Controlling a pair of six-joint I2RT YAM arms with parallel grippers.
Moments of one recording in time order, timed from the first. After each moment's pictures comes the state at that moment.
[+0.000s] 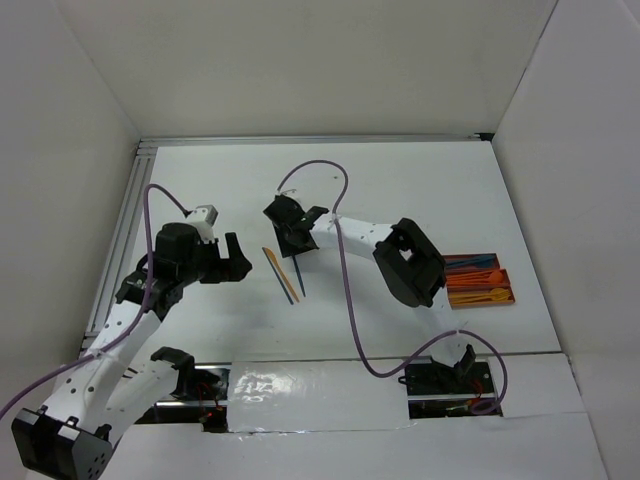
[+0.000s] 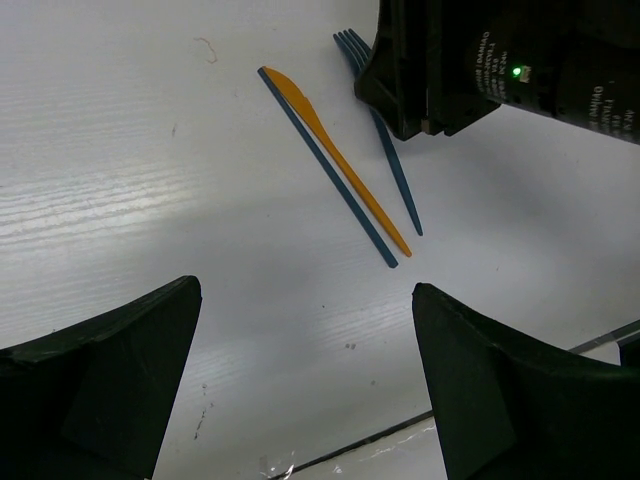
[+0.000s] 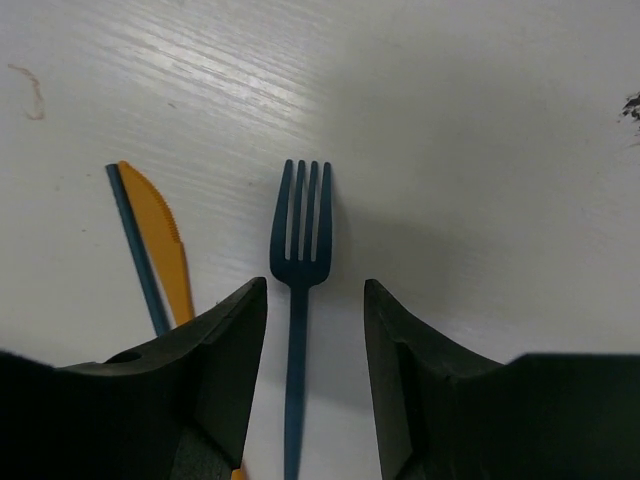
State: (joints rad) left arm -0.28 0.82 0.73 -0.58 0.14 -0.37; right arm 0.86 2.14 1.63 -0.49 0.27 0.47
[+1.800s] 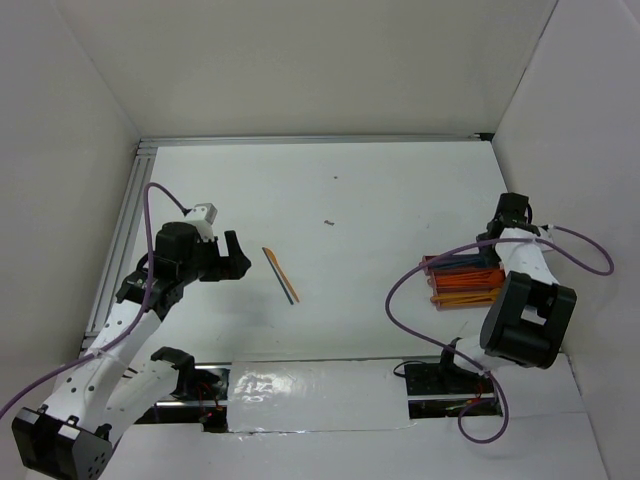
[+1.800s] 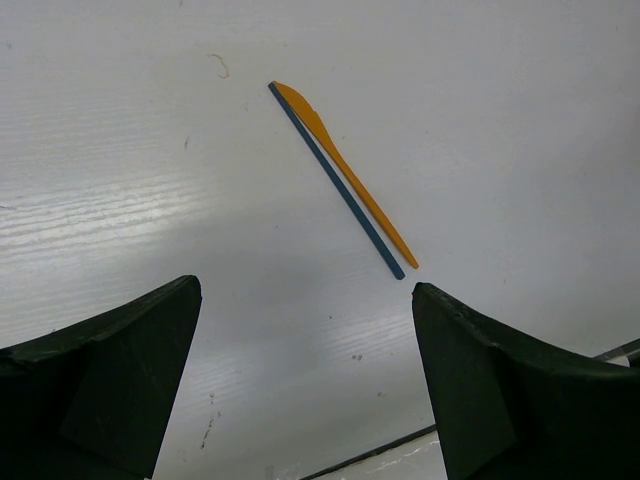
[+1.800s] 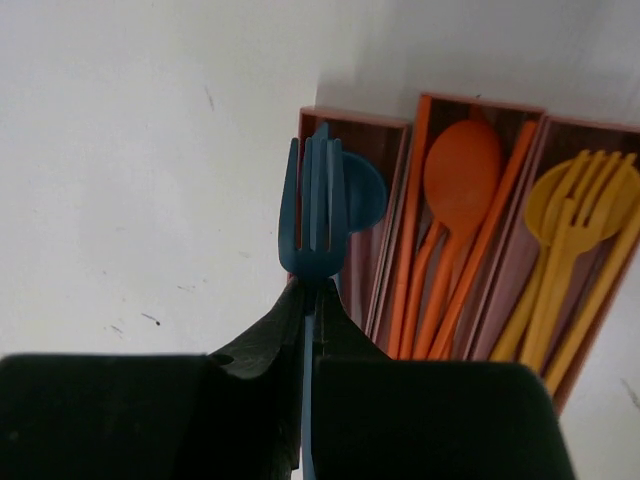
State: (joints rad) left arm -0.28 0.81 0.73 -0.56 0.11 -0.37; right arm -0.39 1.40 0.90 -0.56 0.28 1.05
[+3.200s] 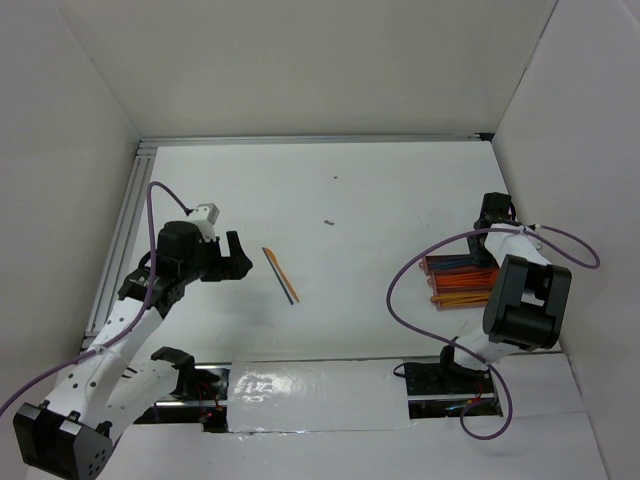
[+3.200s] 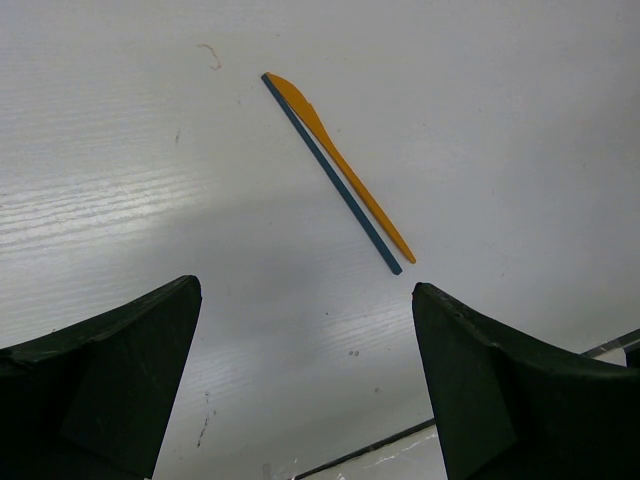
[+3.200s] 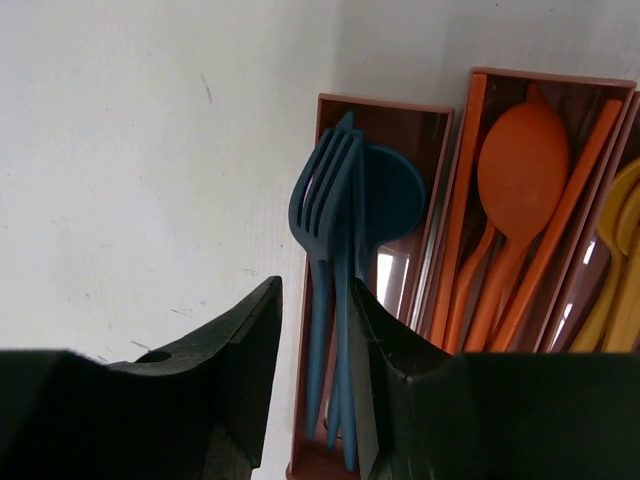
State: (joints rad) left arm -0.28 0.83 0.73 -0.56 0.13 -0.37; right arm -0.31 1.52 0.89 -0.47 0.35 1.14
